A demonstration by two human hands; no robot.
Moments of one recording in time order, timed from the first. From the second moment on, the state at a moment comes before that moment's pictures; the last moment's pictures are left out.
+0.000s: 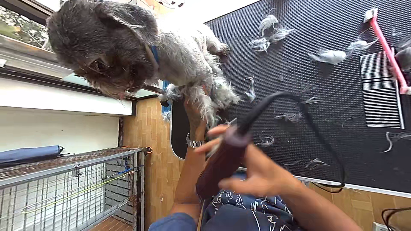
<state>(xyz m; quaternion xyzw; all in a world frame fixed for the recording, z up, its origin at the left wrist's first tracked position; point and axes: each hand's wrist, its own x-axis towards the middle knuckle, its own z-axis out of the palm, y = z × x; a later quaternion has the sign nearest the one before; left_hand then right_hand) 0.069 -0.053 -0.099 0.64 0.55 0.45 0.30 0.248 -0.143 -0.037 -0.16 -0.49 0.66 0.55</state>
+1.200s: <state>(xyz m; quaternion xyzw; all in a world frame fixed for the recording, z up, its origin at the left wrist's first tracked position) 0.078 -0.097 -0.054 0.39 0.62 0.48 0.48 0.257 -0.057 -0.135 -0.17 -0.29 0.60 0.73</state>
